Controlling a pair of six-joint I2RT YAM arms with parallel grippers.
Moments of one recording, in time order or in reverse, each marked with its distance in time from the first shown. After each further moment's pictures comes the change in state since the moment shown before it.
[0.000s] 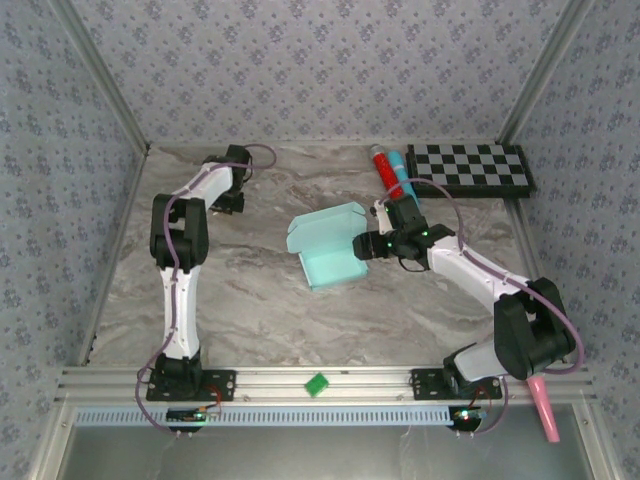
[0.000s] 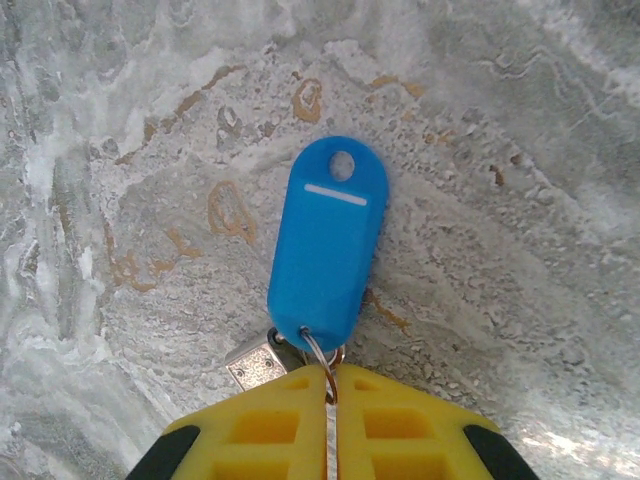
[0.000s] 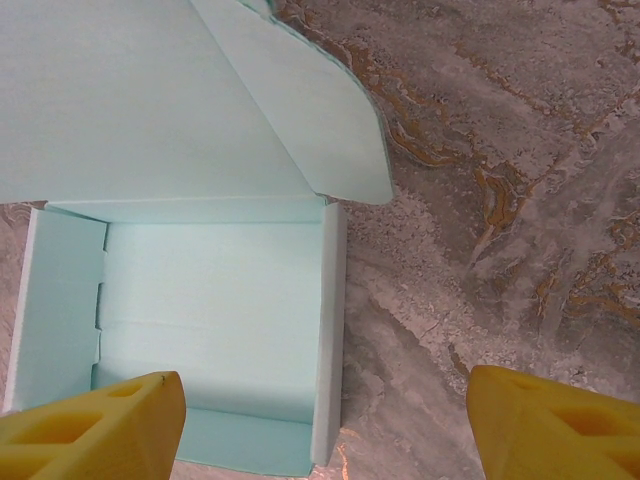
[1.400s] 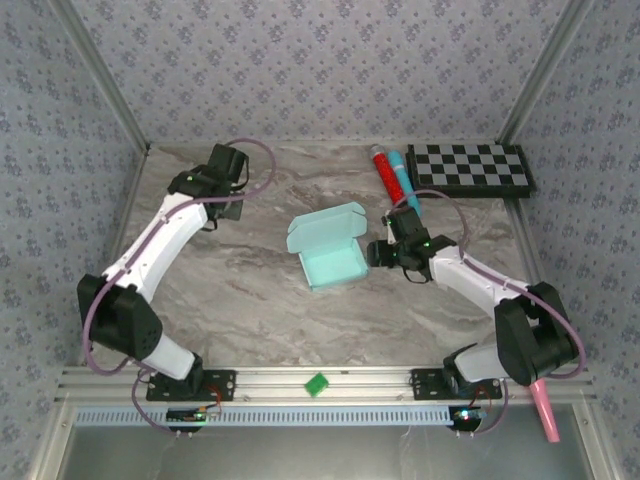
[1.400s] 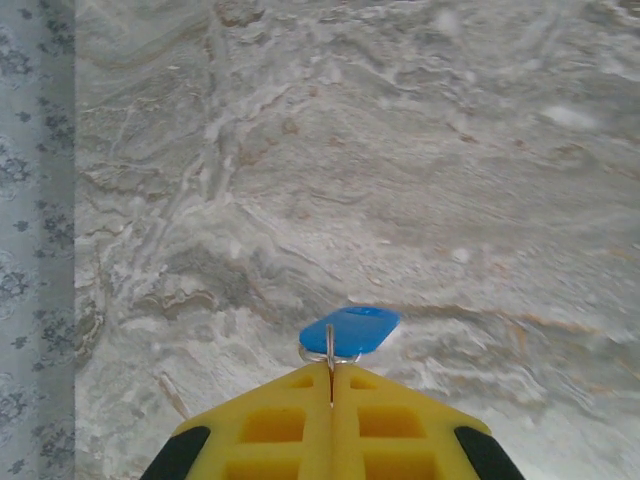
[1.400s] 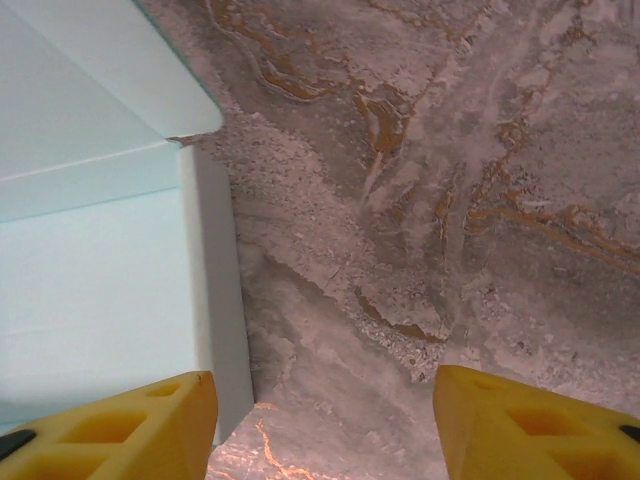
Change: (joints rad) left arm -0.200 -0.807 -0.426 -0.038 0.021 -0.019; right arm -0.002 -0.034 -0.121 0.033 0.151 0.119
